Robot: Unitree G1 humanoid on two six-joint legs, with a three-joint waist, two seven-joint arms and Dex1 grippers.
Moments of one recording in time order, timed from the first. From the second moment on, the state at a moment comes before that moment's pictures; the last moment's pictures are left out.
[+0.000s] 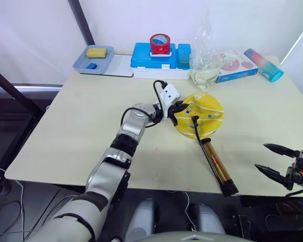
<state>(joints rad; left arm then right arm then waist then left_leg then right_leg) -0.91 0.15 -0.20 0.73 -0.03 0.03 -0.83 0.17 -0.71 -0.48 0.15 0.58 -0.08 1.40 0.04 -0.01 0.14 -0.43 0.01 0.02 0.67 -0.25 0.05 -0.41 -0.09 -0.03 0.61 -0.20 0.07</state>
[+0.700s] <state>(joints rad) -0.95 0.16 -0.15 0.78 -0.07 0.01 -0.95 0.16 -0.70 -0.49 0.16 0.67 -0.09 1.43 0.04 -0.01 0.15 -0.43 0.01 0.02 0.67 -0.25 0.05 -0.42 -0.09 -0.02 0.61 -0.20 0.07</state>
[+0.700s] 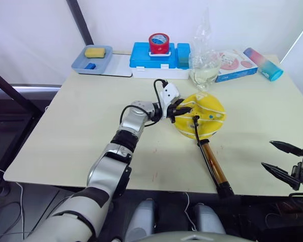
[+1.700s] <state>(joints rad) -0.09 0.64 0.16 -0.05 -0.41 0.29 -1.12 0.12 -0.73 -0.49 0.29 0.60 -0.14 1.41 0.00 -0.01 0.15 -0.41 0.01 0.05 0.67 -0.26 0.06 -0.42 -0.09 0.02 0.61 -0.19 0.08</state>
